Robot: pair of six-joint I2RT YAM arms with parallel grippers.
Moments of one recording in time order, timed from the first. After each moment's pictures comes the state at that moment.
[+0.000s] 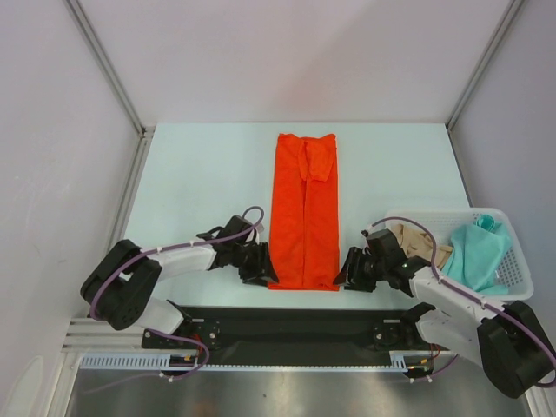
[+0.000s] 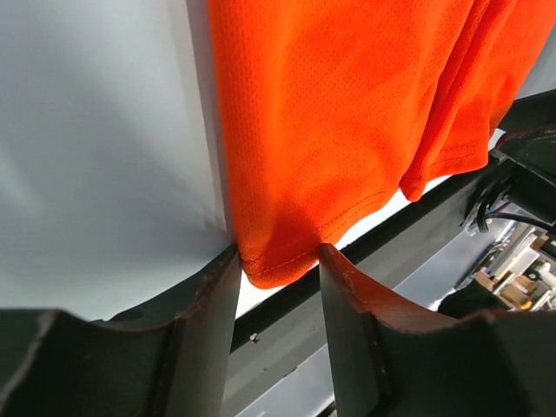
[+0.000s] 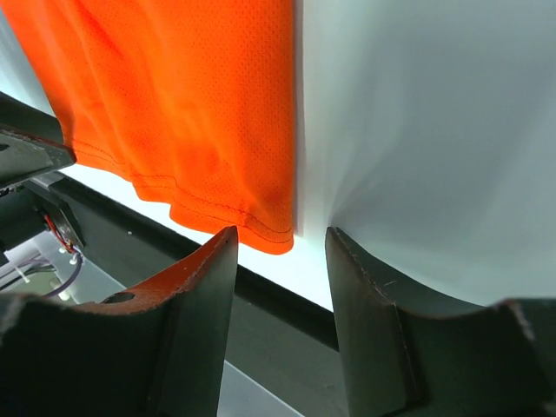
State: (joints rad) left arm -0.65 1.44 0.57 -0.22 0.46 -0.79; right arm 0.52 1.00 0.34 -0.30 -0.33 0.79
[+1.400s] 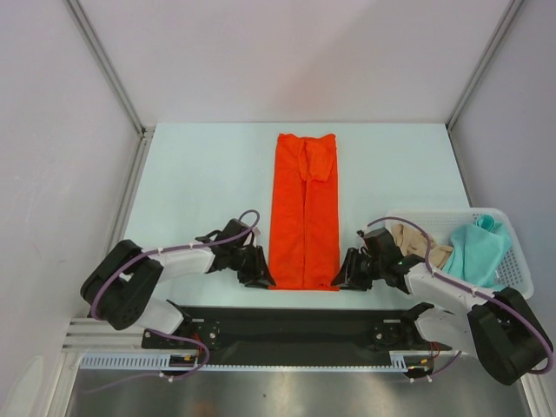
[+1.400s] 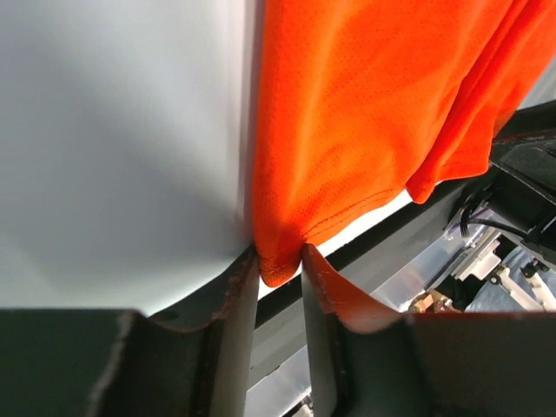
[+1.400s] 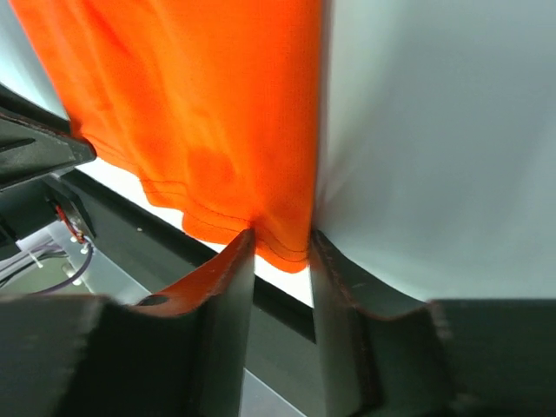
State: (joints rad) left arm -0.64 1.44 0.52 -0.18 0.49 -0.88; right arm 0.52 1.09 0.34 -0.21 -0.40 0.80
